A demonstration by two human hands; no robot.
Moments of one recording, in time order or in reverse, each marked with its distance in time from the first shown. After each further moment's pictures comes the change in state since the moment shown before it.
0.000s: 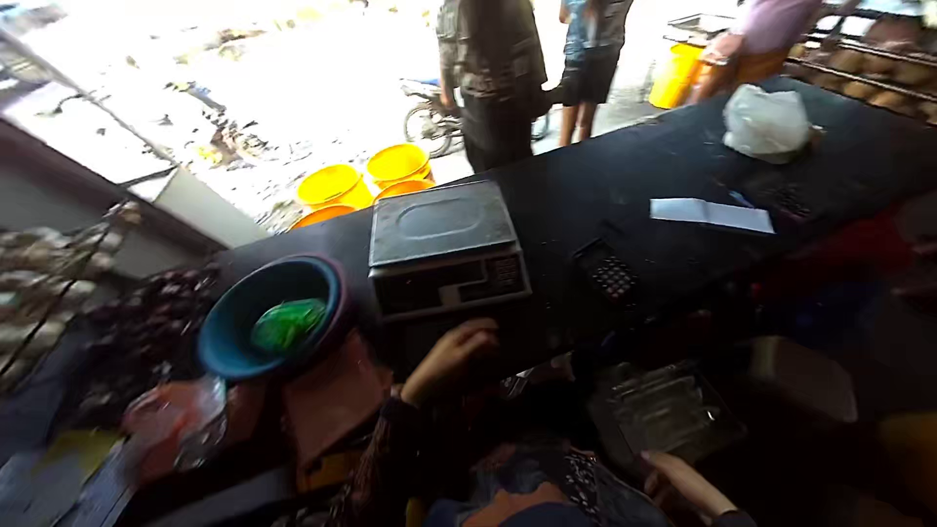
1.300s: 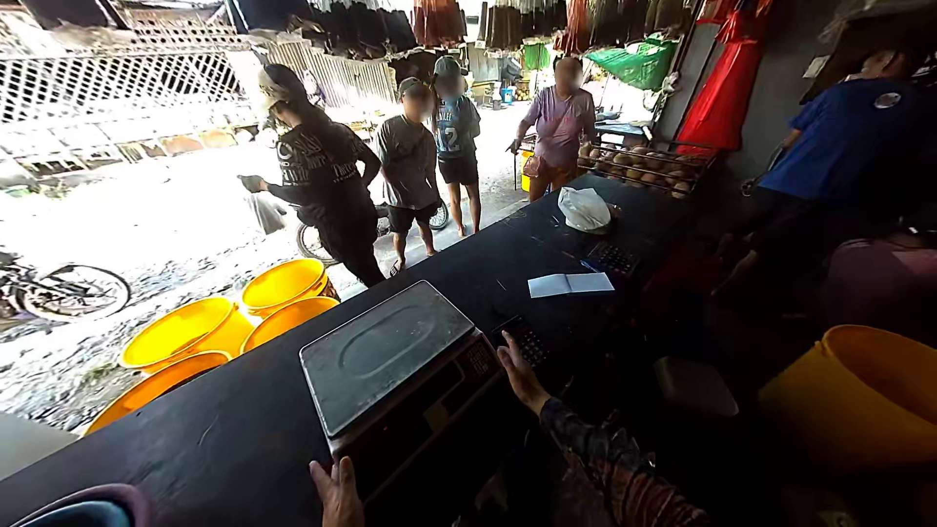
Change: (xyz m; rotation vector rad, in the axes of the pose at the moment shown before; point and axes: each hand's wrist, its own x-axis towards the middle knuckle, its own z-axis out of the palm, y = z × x) left_hand 0.080 -0.033 0.045 0.004 0.758 -0.133; right_hand 0.080 -0.304 -0.061 0.176 0.387 -0.907
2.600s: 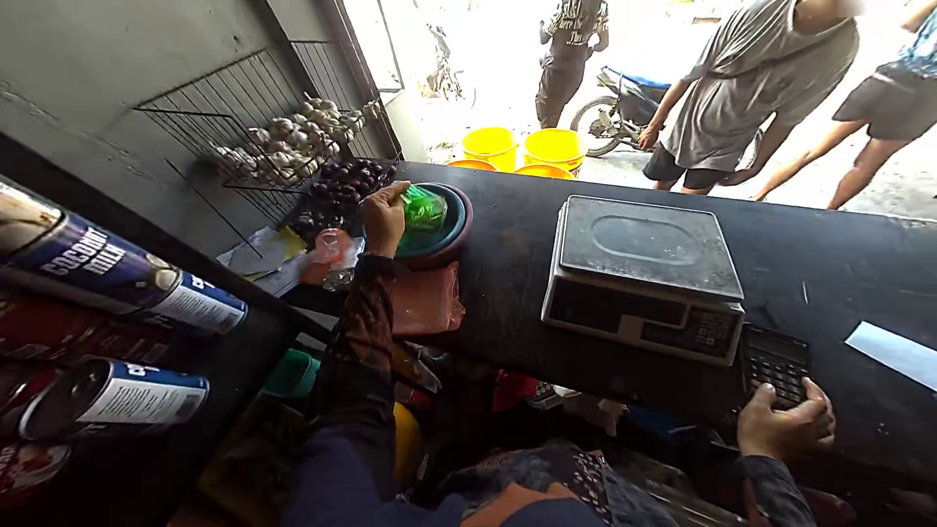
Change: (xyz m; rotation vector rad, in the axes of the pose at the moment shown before) left_hand 0.032 0.047 -0.299 0.532 0.686 0.245; right_hand -0.023 0.051 -0.021 -0.595 0.431 -0.212
